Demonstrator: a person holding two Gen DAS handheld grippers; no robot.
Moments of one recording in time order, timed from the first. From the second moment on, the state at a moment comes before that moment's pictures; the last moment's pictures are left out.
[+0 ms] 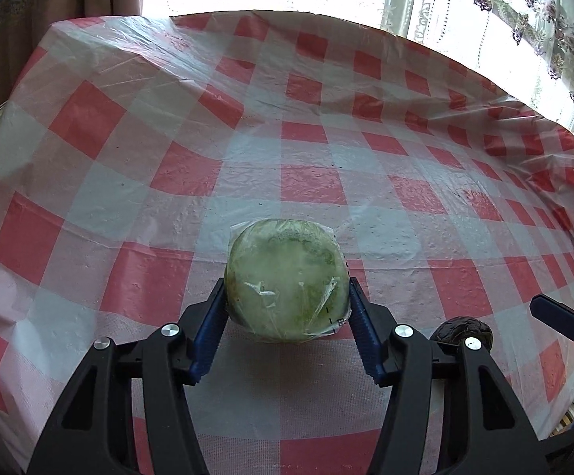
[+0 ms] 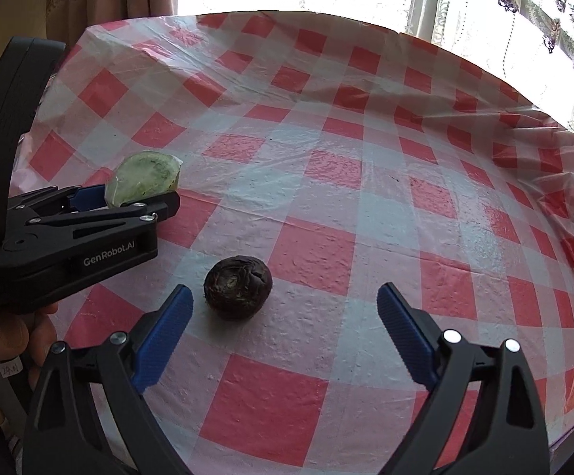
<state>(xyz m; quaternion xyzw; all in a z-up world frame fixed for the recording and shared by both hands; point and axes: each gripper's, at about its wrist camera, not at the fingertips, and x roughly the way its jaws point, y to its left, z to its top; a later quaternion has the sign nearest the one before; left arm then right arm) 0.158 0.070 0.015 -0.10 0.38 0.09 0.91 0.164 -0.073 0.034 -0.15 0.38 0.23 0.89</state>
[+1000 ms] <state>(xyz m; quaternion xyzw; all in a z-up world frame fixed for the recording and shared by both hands) 0.140 0.041 0.034 -0.07 0.37 0.07 0.92 0.159 -0.103 0.041 -0.12 0.39 0.24 0.88</state>
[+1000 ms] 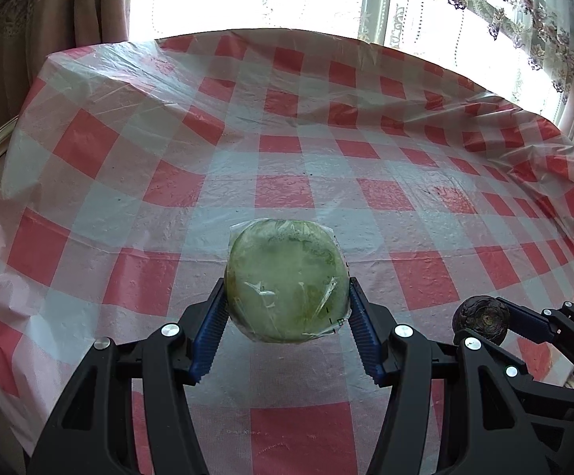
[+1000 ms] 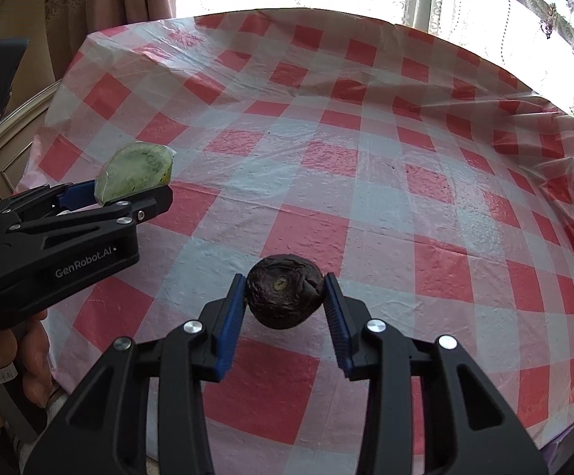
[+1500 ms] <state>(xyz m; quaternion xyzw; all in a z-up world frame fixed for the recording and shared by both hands) 0.135 -0.017 0.049 -0.03 0.37 0.03 0.93 0.150 -0.163 0.055 -0.07 0.39 0.21 0.89</state>
